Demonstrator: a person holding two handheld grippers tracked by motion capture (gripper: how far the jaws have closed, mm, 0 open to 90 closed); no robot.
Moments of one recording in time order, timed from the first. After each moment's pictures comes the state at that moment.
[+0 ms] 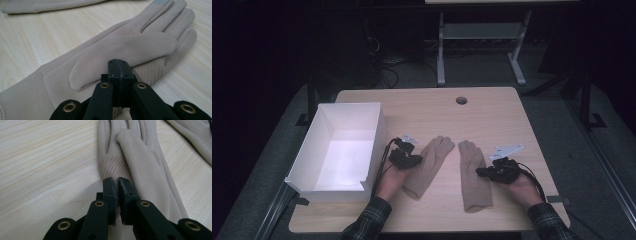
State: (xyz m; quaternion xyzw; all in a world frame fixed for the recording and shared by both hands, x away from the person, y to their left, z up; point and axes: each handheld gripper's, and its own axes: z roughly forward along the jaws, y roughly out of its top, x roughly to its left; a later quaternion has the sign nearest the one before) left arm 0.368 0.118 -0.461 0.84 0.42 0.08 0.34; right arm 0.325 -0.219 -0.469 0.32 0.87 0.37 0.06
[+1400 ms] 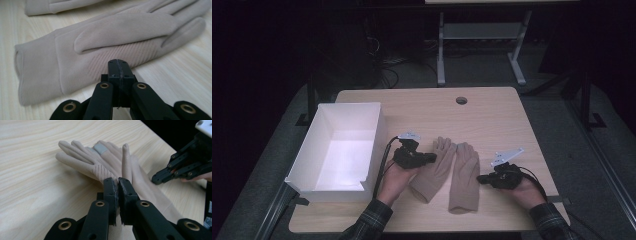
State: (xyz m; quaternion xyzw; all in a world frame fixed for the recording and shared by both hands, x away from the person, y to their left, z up) left arm 0.347 0.103 -0.420 0.80 0.38 -0.01 0.46; right arm 0.312 -0.222 -0.469 0.29 0.88 0.37 0.02
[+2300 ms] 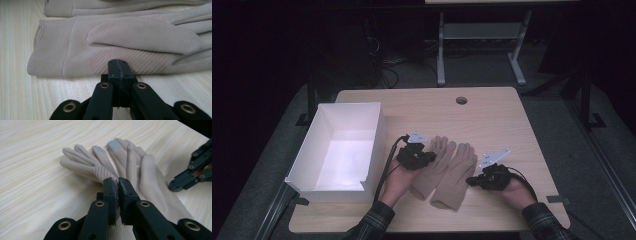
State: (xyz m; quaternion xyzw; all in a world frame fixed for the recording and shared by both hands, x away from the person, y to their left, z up) left arm 0.342 0.088 -0.419 0.84 0.35 0.07 0.41; right arm 0.313 -0.193 -0.469 0.26 0.89 0.37 0.01
